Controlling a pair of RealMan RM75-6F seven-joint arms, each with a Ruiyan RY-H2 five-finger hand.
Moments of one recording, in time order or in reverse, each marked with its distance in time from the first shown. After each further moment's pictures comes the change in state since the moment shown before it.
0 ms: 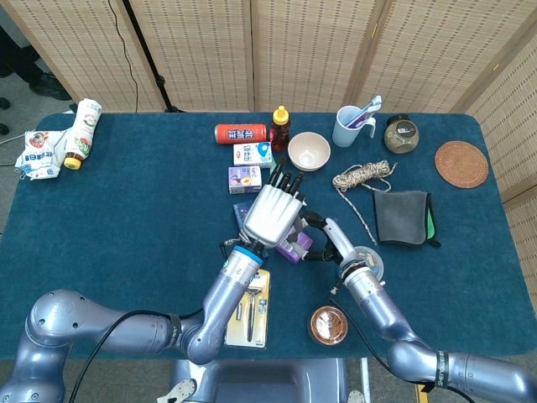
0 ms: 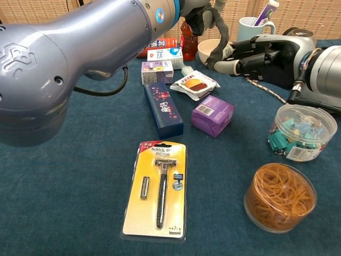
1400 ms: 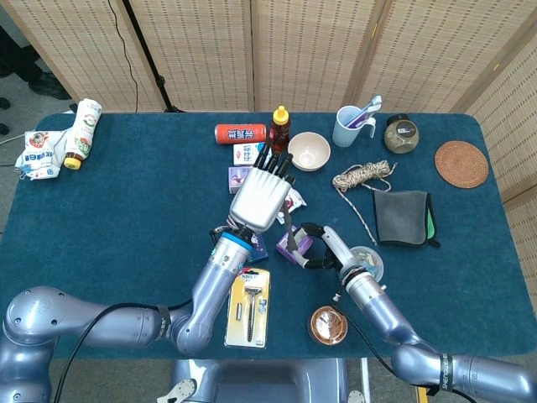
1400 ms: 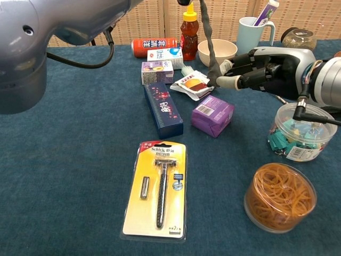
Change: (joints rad) left arm 0.029 0.092 -0.049 -0.048 0.010 -0.001 -0.030; right arm 0.002 0.022 -0.044 -0.002 -0.028 -0.035 -0.034
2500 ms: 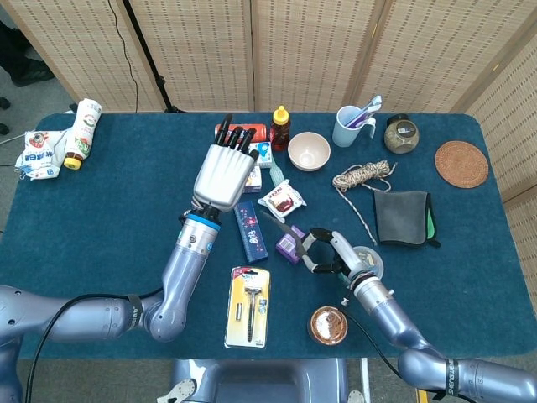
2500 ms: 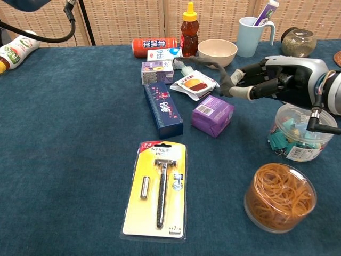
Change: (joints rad) left arm 0.069 0.152 0.001 -0.060 -0.020 0.015 -0.068; right arm -0.034 0.015 -0.035 0.019 -0.035 0.005 0.008
